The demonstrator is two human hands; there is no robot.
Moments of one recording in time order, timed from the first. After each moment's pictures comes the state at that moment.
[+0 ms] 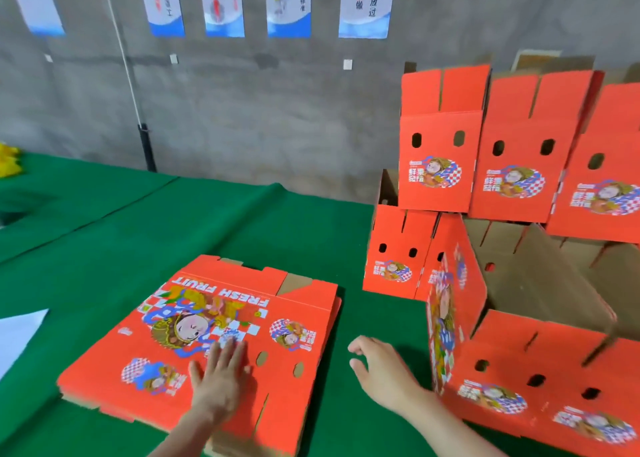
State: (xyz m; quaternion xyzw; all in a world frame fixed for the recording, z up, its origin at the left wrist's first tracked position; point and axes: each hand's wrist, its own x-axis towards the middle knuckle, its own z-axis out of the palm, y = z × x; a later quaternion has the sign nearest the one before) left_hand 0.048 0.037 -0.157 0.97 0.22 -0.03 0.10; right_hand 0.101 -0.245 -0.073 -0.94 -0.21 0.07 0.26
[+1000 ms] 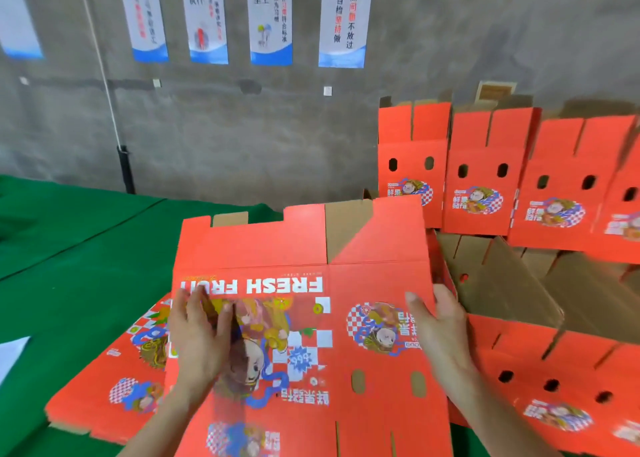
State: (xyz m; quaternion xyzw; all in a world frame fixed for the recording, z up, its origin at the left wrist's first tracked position) left_hand 0.044 0.023 -0.023 0.83 0.20 0.40 0.33; right_hand 0.076 -0.285 0.035 -0.77 -0.05 -0.25 0.58
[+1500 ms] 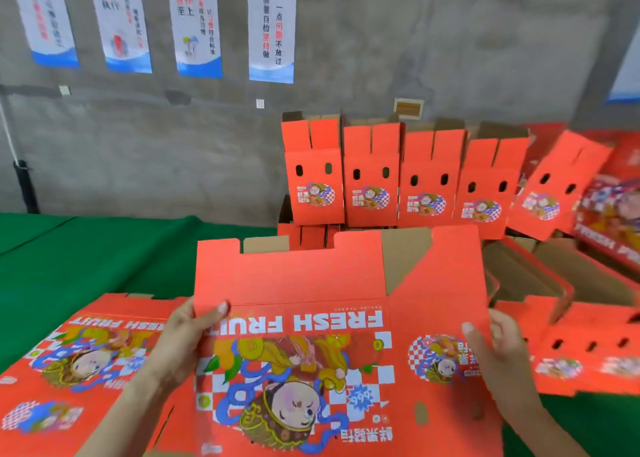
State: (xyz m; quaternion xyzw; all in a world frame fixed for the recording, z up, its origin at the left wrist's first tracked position) left_hand 0.009 -0.090 0.025 0.59 -0.01 0.07 0.81; right_hand -0.036 -0.491 0.035 -0.78 0.08 -0.31 0.54
